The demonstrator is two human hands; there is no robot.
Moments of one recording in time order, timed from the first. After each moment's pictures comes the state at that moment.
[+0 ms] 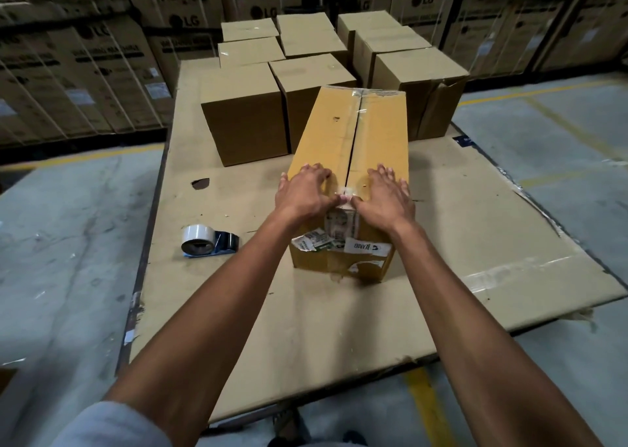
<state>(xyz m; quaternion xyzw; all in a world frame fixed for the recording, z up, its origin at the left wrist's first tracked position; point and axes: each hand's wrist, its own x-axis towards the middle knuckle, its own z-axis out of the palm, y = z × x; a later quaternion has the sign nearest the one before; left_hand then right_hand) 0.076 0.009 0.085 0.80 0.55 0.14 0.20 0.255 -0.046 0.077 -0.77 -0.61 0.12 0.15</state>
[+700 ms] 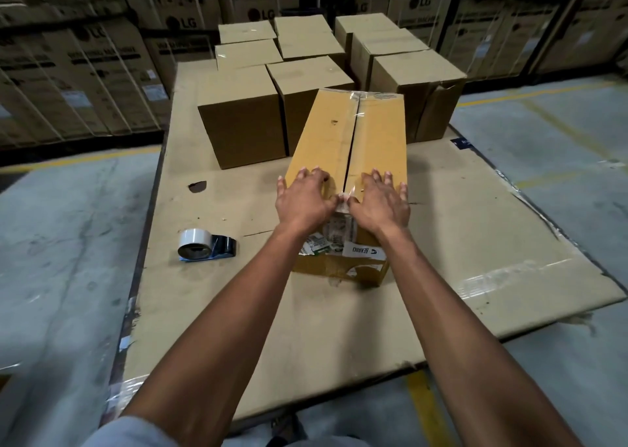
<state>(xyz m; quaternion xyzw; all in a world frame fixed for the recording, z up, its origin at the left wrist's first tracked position) 0.089 -0.003 0.077 0.77 0.59 0.18 0.16 0.242 -0.044 0.078 -0.79 -0.59 0.08 0.12</state>
